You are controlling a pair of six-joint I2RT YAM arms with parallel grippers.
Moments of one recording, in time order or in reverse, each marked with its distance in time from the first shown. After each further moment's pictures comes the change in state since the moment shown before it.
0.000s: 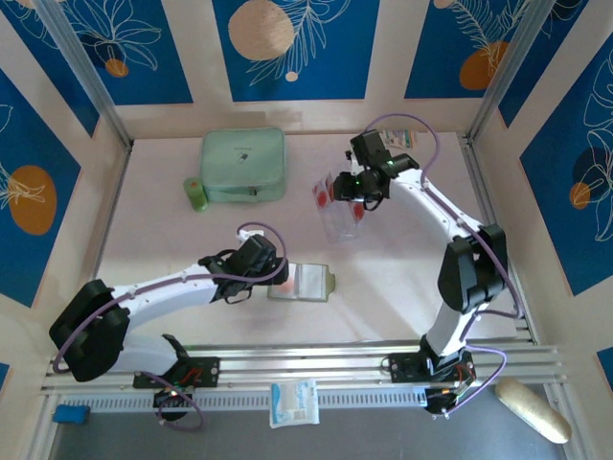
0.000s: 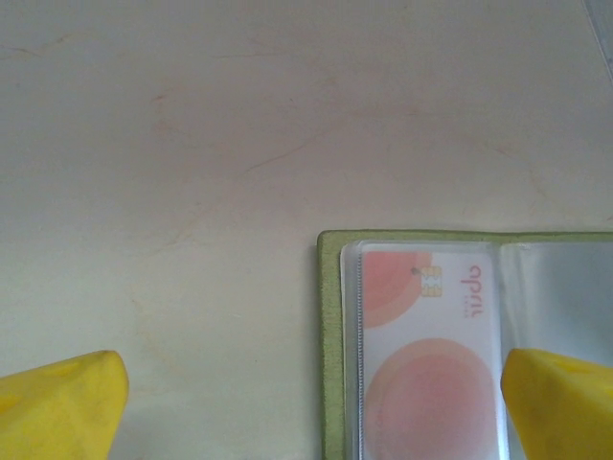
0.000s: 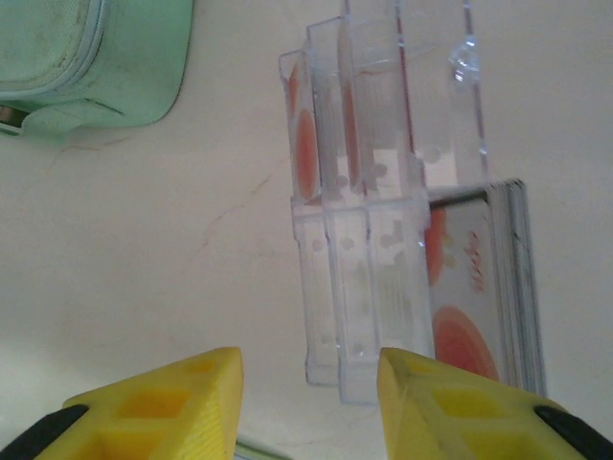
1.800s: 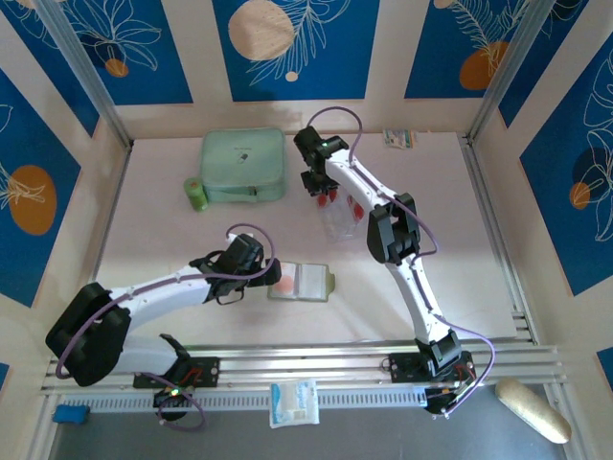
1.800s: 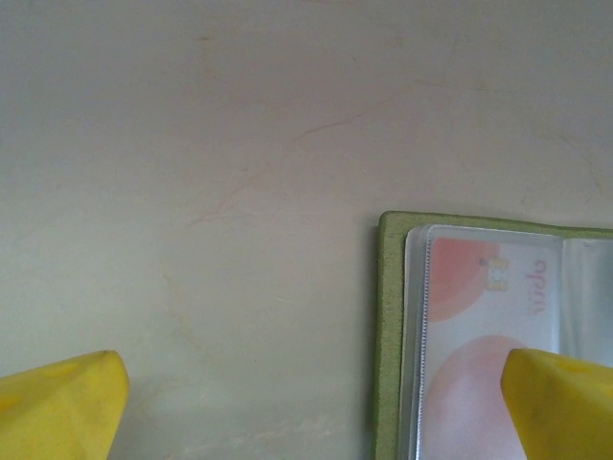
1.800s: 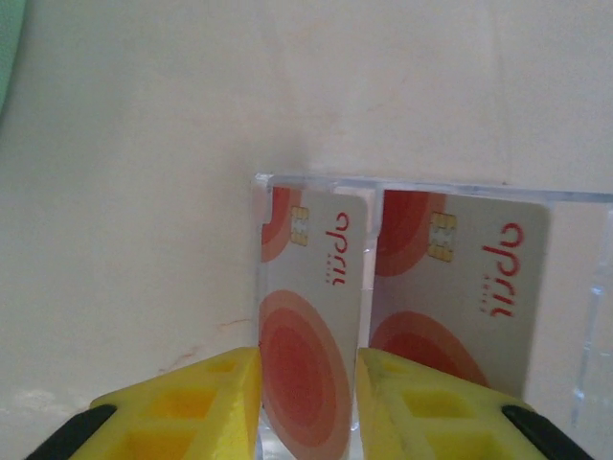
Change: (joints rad) left arm 0.100 -0.021 -0.083 0.057 0.123 -0.012; right arm 0.116 0.731 0.832 -0.356 0.304 -0.169
